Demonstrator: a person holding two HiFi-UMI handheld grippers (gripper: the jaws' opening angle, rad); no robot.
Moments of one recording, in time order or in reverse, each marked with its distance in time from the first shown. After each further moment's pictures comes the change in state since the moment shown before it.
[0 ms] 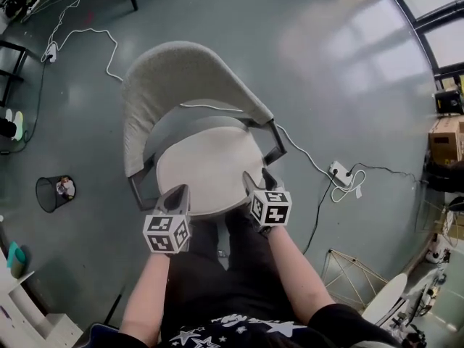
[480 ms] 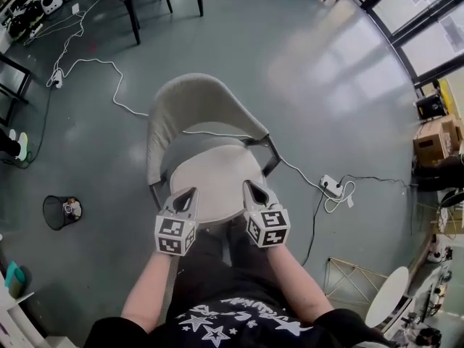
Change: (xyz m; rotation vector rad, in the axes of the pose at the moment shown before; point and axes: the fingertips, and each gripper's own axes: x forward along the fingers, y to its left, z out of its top) left arm -0.069 -0.023 0.071 0.257 -0.130 -0.147; right arm -0.107 0.117 0.083 -0.123 -0.259 0.058
